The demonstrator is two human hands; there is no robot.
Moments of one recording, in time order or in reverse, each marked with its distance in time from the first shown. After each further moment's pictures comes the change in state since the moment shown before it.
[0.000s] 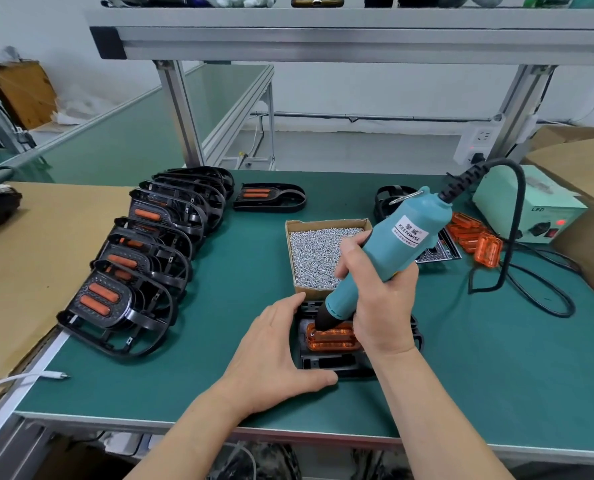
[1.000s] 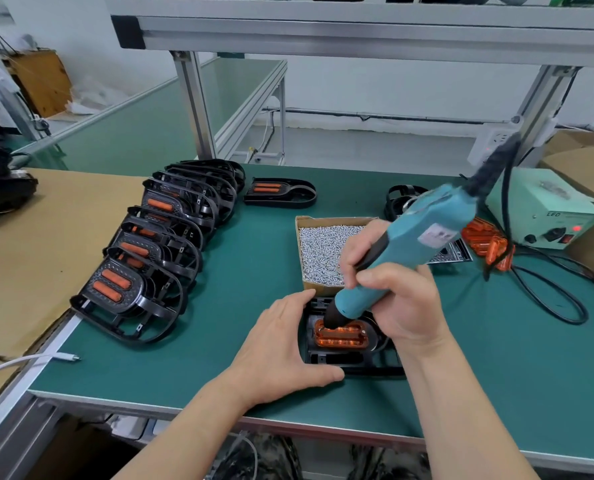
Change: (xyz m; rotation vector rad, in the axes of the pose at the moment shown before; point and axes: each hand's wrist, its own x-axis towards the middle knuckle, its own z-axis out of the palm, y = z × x) left_hand 0.001 0.002 0.000 0.017 -0.023 -0.015; right_hand 0.015 -0.021 -0.011 0.192 -0.465 0.127
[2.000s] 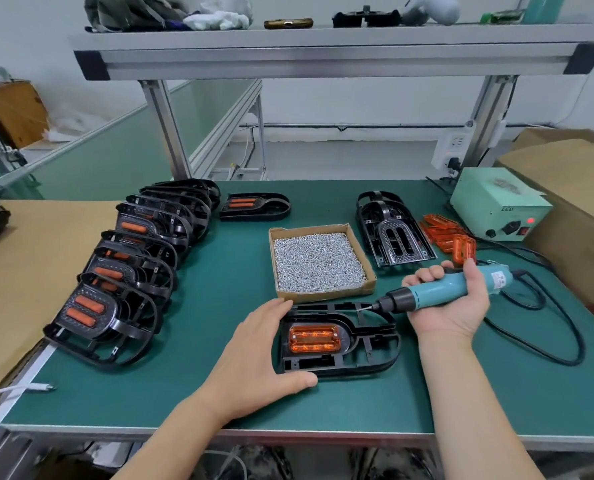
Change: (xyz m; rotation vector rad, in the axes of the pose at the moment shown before) left_hand -0.007 0.001 -0.003 0.049 -0.023 0.036; right_hand -0.030 0.031 -0.132 0.732 0.953 0.112
